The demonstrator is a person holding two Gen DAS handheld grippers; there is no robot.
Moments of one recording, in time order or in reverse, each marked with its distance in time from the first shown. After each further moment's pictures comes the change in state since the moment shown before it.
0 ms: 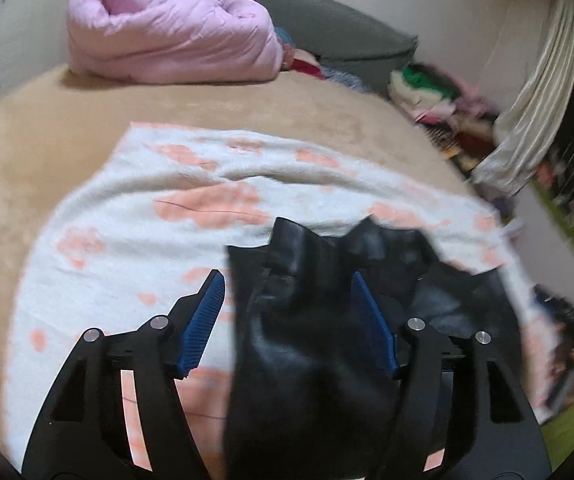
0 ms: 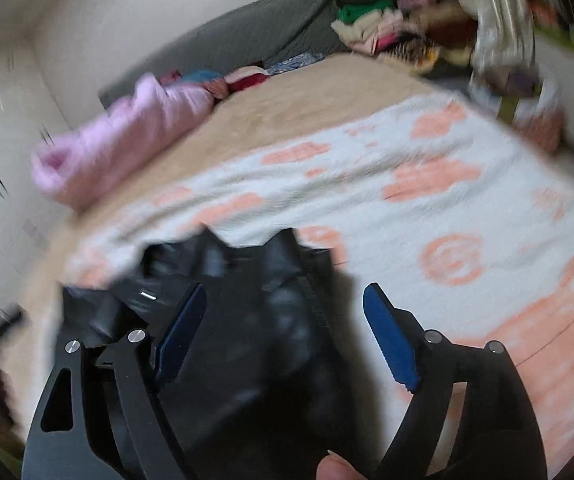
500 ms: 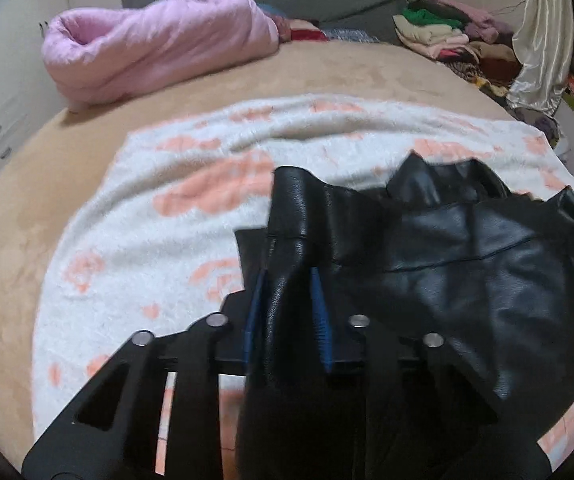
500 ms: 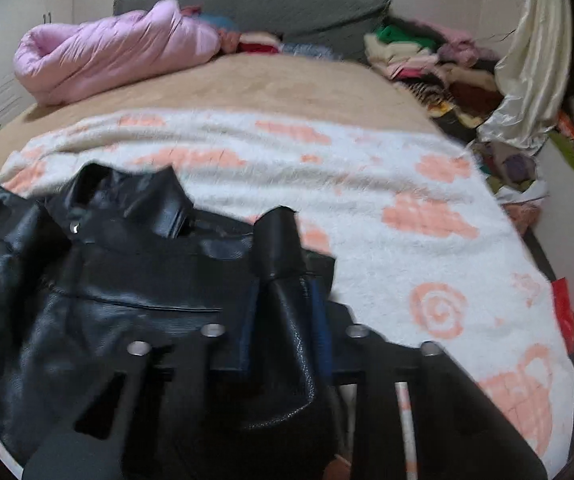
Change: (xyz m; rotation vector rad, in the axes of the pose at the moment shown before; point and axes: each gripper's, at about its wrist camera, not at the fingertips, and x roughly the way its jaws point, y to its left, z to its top) left arm 0.054 -0.021 -0.015 0.192 0.048 0.154; right arm 0.054 0.038 -0.011 -0.298 0.030 -0.195
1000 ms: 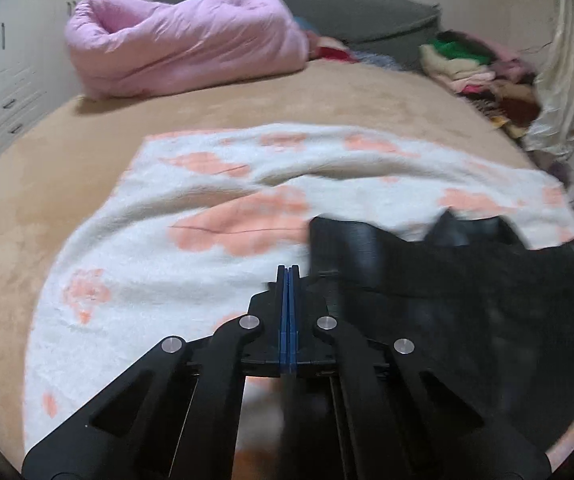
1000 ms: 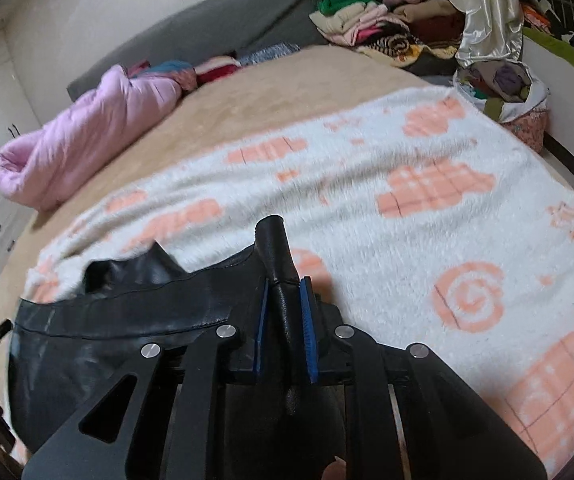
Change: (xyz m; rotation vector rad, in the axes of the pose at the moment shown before) left arm 0.035 0.032 0.027 -0.127 -0.003 0.006; right arm 0.036 -0.048 0.018 0.360 0.033 0.122
